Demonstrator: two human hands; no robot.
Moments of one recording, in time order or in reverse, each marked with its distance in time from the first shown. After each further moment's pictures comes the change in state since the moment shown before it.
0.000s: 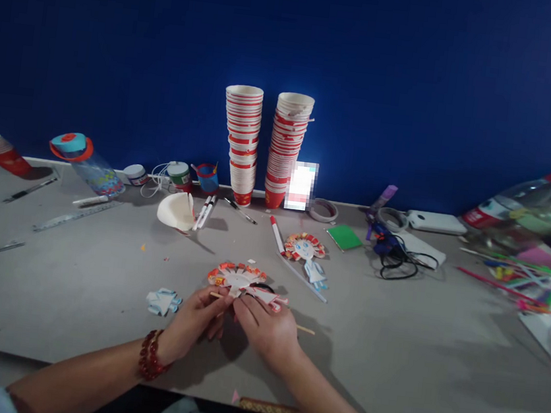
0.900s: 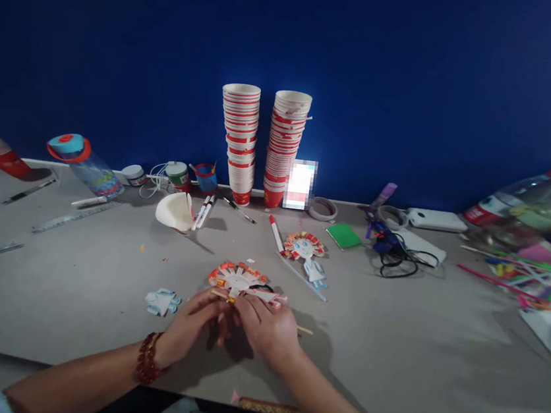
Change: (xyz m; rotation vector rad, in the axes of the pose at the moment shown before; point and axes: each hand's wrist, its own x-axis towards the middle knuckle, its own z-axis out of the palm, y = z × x) left_hand -0.008 0.005 -0.001 0.045 -0.069 -0.006; right_hand -0.005 -0.002 0.003 -0.018 -0.049 0.089
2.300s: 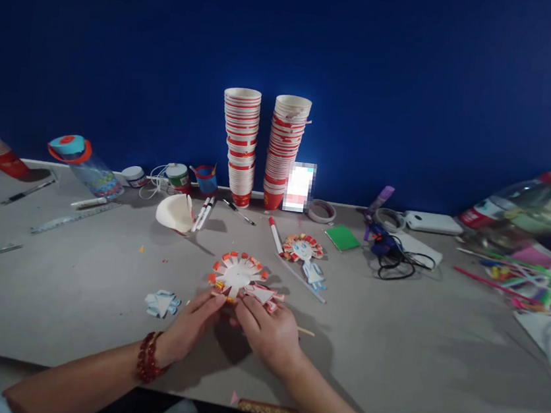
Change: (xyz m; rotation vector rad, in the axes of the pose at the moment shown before) left_hand 0.003 0.000 0.003 -0.057 0.091 0.059; right_hand 0.001 0.002 -0.007 -0.047 0.054 -0.079
